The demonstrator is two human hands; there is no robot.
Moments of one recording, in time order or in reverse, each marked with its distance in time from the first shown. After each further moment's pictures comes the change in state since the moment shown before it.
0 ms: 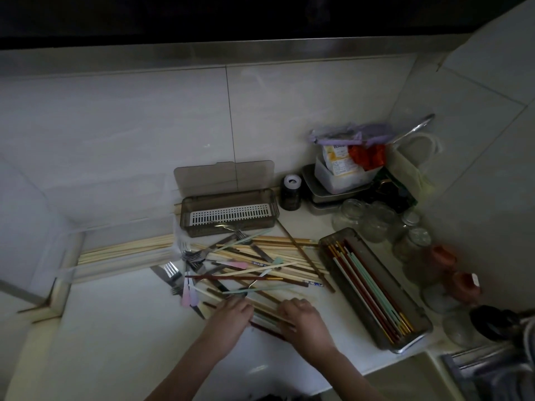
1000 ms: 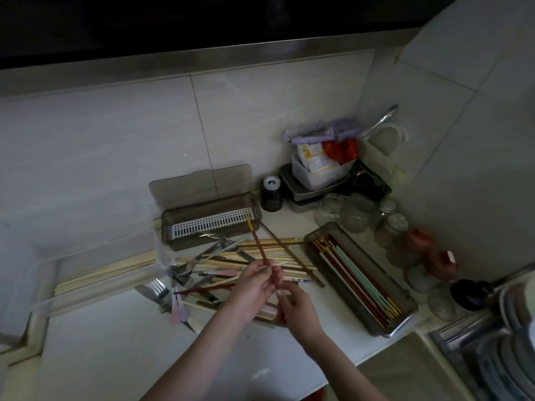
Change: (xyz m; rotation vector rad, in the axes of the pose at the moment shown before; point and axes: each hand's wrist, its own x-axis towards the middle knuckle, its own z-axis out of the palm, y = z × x) left_hand 0.081 0.059 -0.081 -2.075 0.080 -0.707; right_hand 0.010 -0.050 -0.040 0.892 0.148 0.549
